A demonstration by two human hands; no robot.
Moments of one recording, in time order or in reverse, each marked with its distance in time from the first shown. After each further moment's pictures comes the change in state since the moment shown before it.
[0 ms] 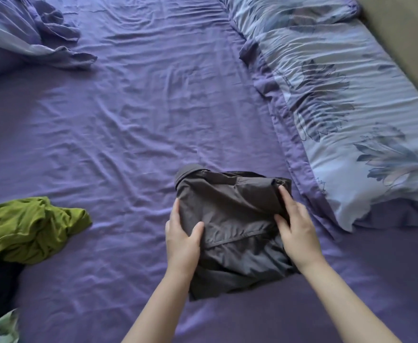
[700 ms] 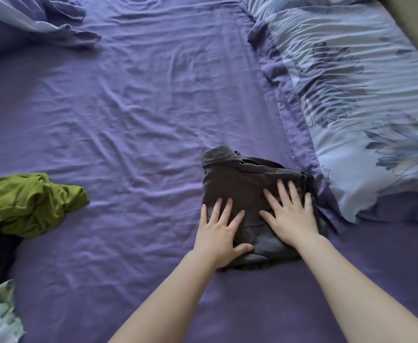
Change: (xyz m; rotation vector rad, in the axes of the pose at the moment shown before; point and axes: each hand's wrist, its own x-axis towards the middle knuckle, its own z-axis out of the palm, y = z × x) left_hand -0.014 -0.032 0.065 1.193 -0.587 0.515; right_hand 0.019 0.048 0.024 -0.850 -0.529 -0.050
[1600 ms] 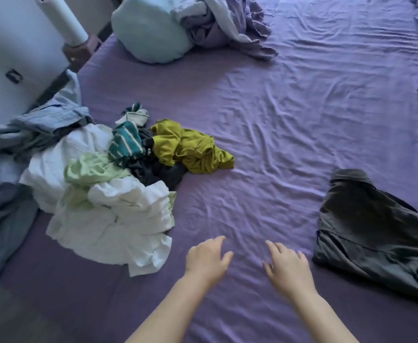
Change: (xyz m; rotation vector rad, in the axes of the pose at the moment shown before) left_hand -0.296 -0.108 -0.003 -0.496 0.128 -0.755; right_hand -0.171 -0.233 -0.035 -0.029 -0.088 -0.486
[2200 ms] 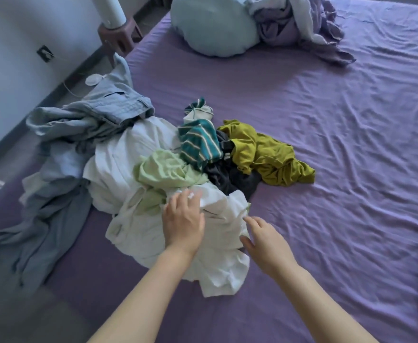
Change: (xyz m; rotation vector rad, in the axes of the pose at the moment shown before) left_hand 0.039 -0.245 -0.137 0.049 0.587 -0.074; right_hand 0.091 -0.274 -0.040 0.229 0.117 -0.232
